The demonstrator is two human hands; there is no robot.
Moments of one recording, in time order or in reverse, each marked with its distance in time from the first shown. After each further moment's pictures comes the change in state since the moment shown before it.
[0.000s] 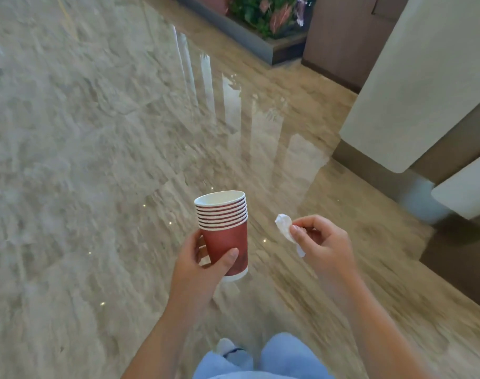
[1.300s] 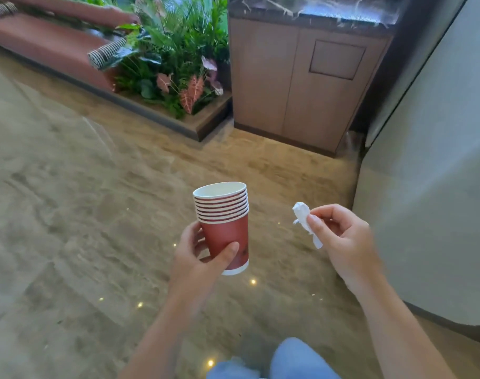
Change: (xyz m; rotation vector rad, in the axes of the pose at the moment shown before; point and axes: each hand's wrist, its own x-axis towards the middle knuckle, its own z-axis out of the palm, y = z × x) left_hand 1.033 0.214 0.439 0.069 -0.419 0.113; right_hand 1.050 -0.051 -0.072 0.008 0.449 0.032
